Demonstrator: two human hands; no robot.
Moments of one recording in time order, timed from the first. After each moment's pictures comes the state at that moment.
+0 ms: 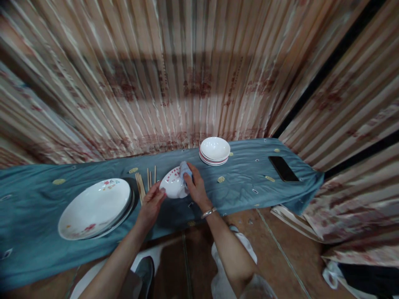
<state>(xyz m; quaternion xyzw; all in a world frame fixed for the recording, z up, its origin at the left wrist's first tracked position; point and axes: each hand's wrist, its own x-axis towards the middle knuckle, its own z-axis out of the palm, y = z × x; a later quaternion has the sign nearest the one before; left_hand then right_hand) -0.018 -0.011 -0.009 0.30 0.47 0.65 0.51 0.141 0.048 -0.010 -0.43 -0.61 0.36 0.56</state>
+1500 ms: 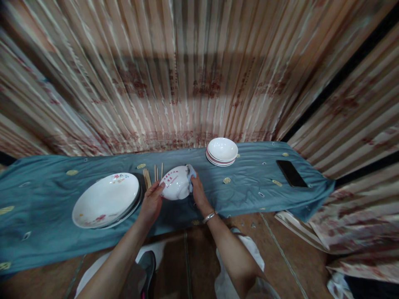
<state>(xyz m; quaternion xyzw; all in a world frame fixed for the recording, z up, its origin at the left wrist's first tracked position) -0.025 -0.010 -0.001 0.24 0.47 0.68 0.50 0.115 0.047 -0.039 -0.39 -0.49 0.54 0.56</state>
